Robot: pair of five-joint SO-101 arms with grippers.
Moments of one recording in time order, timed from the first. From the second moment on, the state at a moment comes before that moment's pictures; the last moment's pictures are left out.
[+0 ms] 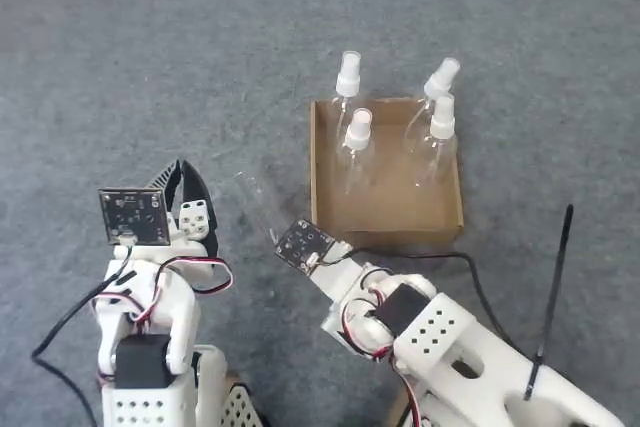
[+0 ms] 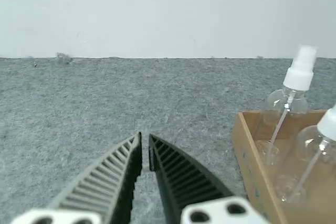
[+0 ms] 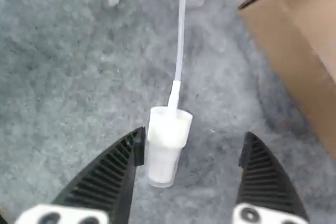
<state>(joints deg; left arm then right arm) -6.7 -96.5 78.9 49.9 5.4 -50.6 -46.3 70.6 55.2 6.9</state>
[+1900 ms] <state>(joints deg) -9.2 -96.4 78.9 49.9 5.4 -50.6 -33.7 47.0 68.1 10.9</state>
